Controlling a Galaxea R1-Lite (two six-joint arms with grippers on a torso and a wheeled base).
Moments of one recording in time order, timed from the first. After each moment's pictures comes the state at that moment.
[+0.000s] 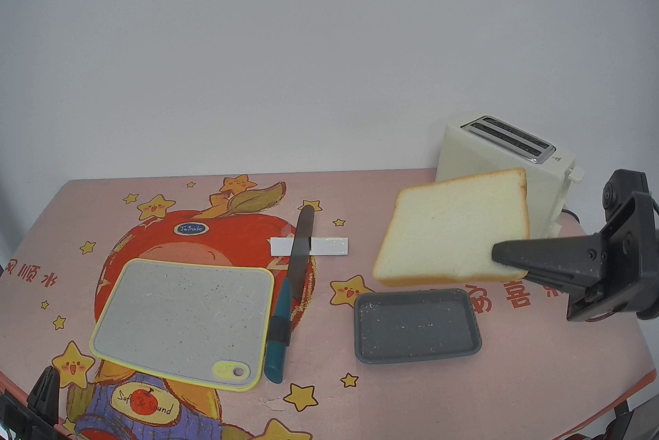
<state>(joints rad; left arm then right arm) 0.00 0.02 -0.02 0.00 -0.01 0.01 0.78 1.20 -0.65 -0.43 0.40 1.05</state>
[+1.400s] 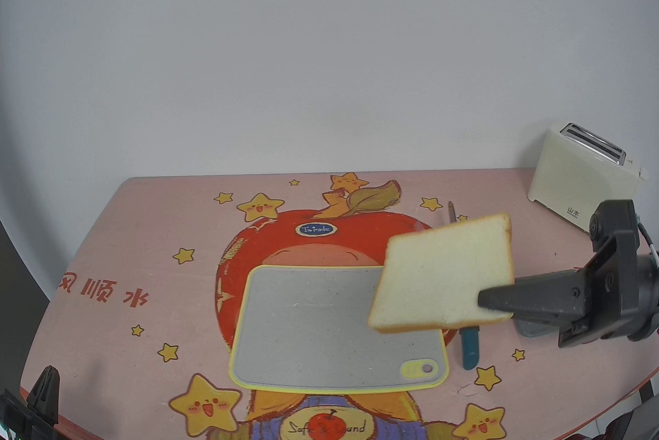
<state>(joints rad) 0.00 0.02 -0.02 0.00 -0.01 0.01 0.79 1.20 -0.62 -0.36 0.43 1.04</state>
